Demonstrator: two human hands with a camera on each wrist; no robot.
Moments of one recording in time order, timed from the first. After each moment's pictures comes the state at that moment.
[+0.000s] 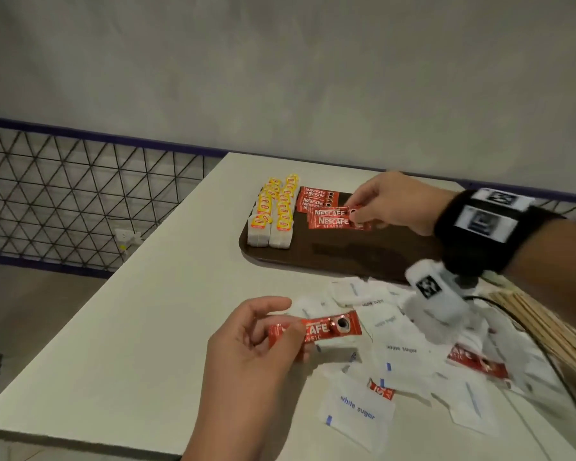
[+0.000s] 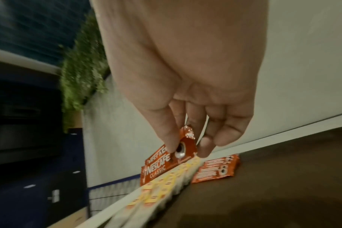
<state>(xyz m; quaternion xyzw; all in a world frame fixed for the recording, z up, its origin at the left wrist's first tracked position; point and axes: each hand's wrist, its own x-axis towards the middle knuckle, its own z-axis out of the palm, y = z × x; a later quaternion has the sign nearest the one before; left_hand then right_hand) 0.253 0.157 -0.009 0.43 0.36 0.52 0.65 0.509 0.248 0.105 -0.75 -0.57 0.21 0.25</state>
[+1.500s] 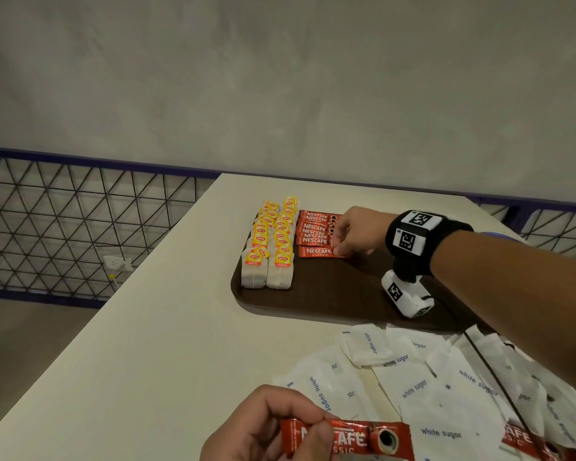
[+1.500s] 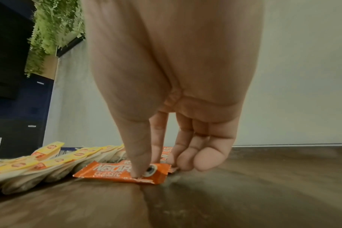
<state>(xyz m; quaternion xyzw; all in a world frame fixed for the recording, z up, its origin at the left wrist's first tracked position) 0.260 0.181 -0.029 0.55 0.31 0.41 0.66 0.559 0.370 0.052 -0.77 -0.61 0.17 0.07</state>
